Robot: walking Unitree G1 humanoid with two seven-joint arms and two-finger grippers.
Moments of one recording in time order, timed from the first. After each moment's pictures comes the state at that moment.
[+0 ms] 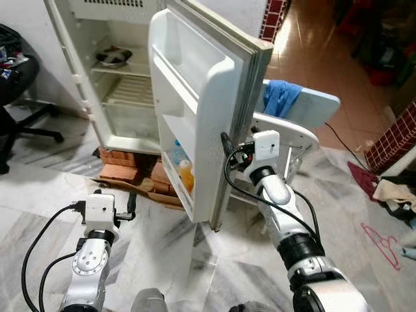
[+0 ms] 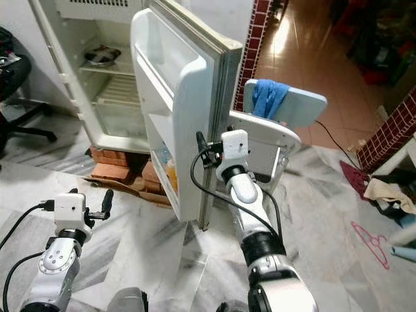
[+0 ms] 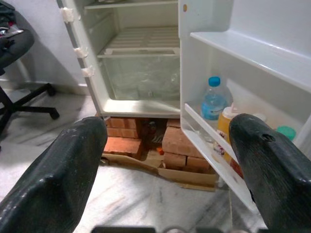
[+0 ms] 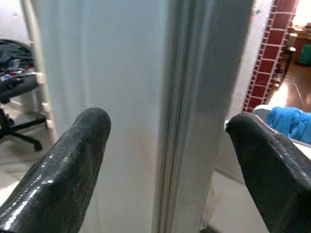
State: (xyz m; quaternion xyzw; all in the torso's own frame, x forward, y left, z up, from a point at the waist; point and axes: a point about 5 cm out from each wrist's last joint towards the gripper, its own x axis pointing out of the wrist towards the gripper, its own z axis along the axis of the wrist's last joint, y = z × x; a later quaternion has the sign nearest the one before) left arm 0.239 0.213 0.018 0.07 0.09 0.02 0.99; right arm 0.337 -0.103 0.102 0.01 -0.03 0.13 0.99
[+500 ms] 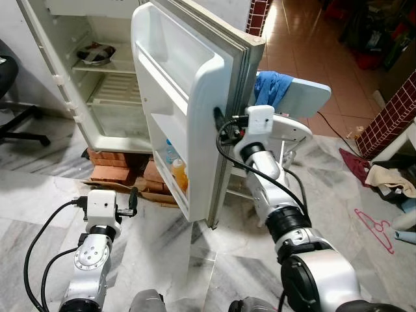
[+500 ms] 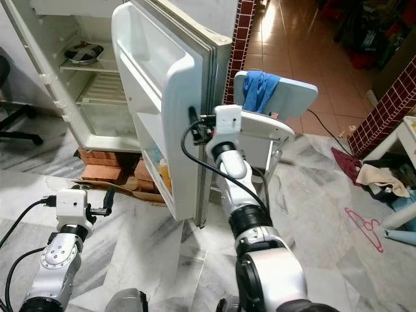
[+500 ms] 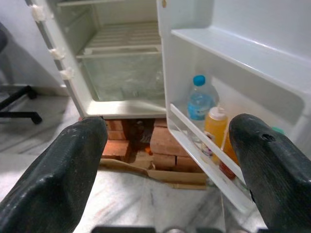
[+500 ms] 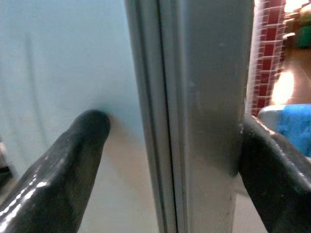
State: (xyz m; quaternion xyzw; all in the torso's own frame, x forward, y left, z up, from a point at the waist) left arm 0.244 0.211 0.018 0.06 0.09 0.01 0.99; right arm 0.359 -0.068 0.135 0.10 -0.05 0.19 0.98
